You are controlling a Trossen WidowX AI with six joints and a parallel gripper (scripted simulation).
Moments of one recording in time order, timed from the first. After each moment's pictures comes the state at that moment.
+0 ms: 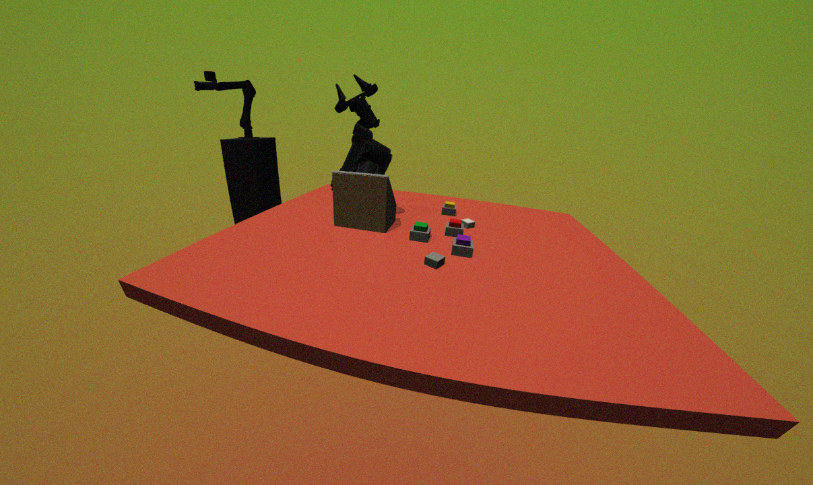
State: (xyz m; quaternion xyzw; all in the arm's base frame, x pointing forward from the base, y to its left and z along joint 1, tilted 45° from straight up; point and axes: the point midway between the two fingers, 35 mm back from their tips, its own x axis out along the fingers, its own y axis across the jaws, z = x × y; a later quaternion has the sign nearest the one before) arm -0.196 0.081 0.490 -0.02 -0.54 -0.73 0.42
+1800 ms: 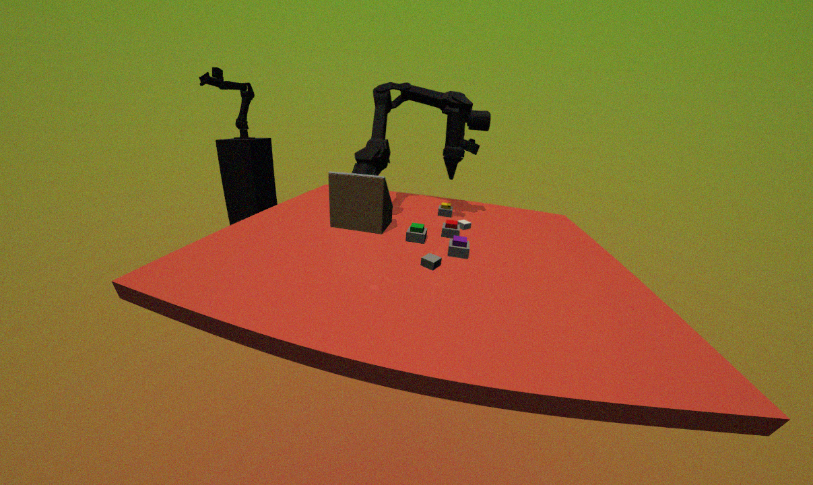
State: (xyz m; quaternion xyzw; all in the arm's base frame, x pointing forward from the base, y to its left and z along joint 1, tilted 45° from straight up) arm 0.253 0.059 0.182 -0.31 -0.61 -0.20 -0.70
